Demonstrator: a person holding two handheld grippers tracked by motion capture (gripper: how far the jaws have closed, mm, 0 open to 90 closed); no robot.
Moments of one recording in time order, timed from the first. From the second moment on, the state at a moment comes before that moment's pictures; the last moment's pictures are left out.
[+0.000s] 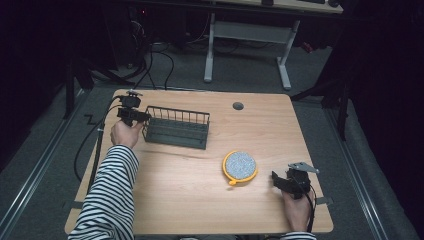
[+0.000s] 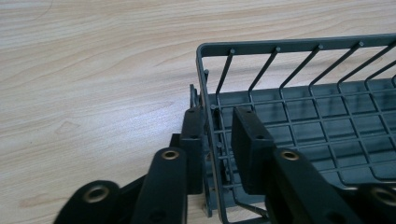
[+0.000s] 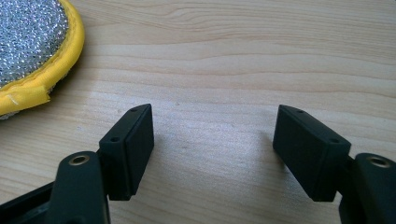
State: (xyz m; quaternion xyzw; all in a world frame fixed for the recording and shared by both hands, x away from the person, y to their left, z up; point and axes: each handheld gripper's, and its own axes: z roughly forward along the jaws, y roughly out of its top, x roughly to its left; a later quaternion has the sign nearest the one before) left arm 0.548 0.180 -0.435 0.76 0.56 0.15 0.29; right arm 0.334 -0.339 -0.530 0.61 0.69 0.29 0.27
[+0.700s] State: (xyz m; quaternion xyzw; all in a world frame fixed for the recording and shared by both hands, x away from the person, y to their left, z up) left arm 0.532 0.180 -0.439 0.75 0.56 0.14 0.32; right arm 0.334 -0.339 -0.530 0.60 0.69 0.29 0.27
